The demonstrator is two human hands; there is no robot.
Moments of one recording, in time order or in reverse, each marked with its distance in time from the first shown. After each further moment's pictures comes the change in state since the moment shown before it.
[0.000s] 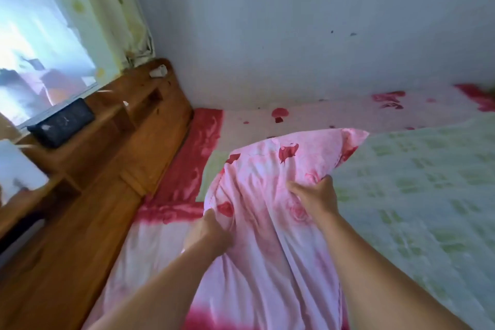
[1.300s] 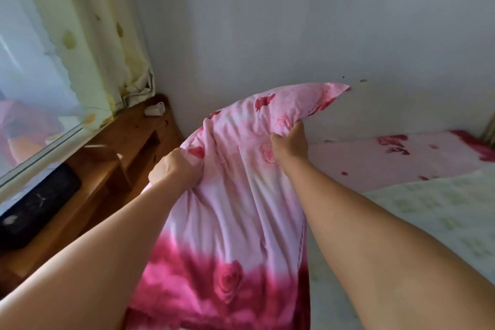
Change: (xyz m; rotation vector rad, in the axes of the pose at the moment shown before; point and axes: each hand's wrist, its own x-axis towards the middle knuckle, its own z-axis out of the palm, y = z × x) left_hand 0.320 0.062 -0.313 0.028 0.396 0.139; right_hand 0.137 -0.344 0.223 0.006 0.157 -0.330
